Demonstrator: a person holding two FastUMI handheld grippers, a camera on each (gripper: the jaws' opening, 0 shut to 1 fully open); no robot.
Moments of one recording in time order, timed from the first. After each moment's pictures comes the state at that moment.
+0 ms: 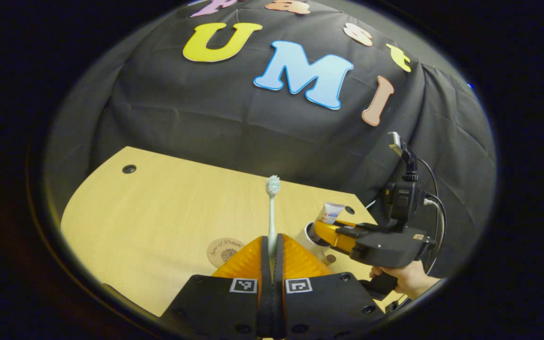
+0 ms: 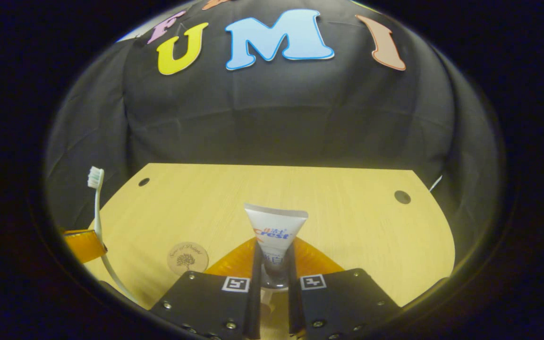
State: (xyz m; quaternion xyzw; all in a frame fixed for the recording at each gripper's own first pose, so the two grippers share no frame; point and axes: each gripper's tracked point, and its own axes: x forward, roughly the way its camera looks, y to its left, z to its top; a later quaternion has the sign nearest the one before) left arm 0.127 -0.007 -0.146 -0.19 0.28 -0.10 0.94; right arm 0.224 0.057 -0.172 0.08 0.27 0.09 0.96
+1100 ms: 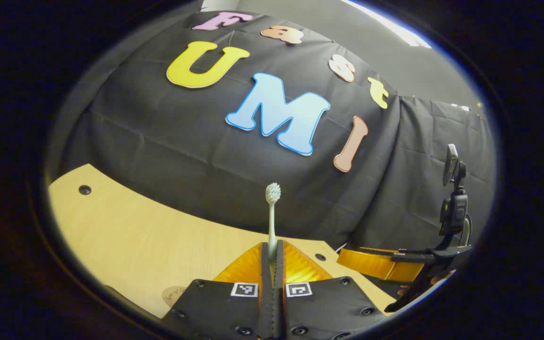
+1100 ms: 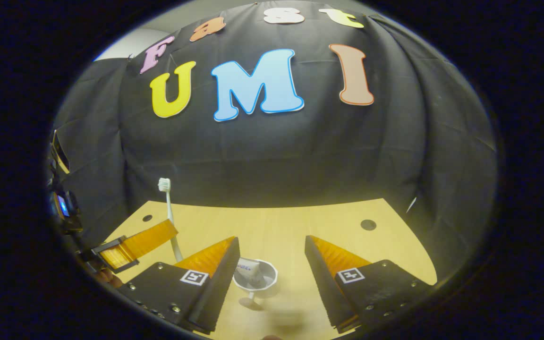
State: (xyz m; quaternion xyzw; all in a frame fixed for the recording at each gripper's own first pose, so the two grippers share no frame) left arm 0.219 -0.051 -0.098 -0.27 0.09 -0.17 0.94; right arm 0.178 -0.011 -0.074 0.10 0.15 0.03 0.98
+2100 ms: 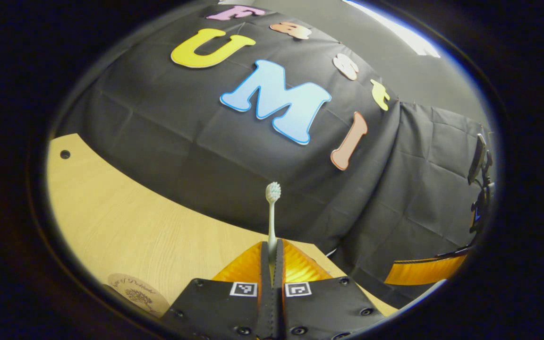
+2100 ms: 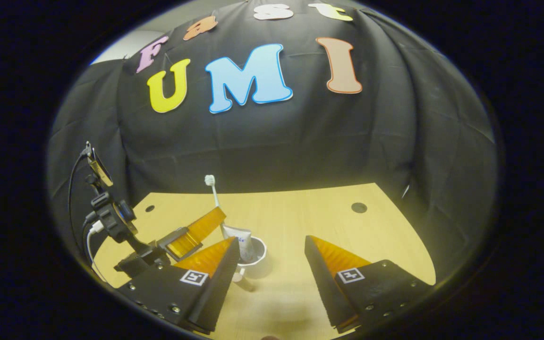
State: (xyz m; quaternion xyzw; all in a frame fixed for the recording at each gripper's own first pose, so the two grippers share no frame) left arm 0.258 -0.116 -0.167 -0.29 0.09 -0.17 0.94; right arm 0.139 -0.022 -0.101 0.11 0.19 0.05 0.97
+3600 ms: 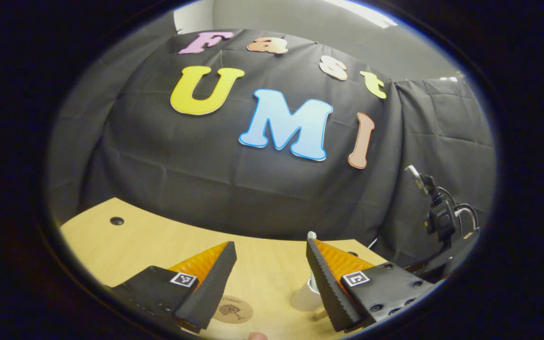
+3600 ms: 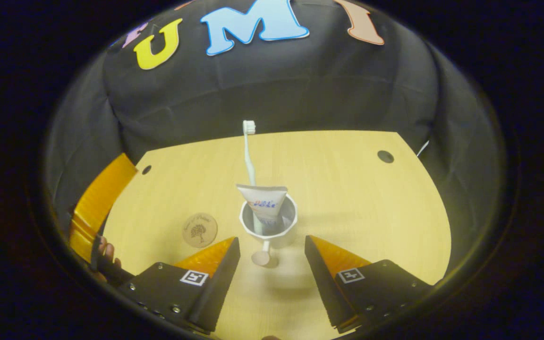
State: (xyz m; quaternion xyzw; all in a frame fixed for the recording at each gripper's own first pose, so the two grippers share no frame) left arm 0.187 0.000 -0.103 -0.15 0.07 -0.09 0.98; right arm 0.150 0.045 -0.177 0.11 0.39 0.07 0.91
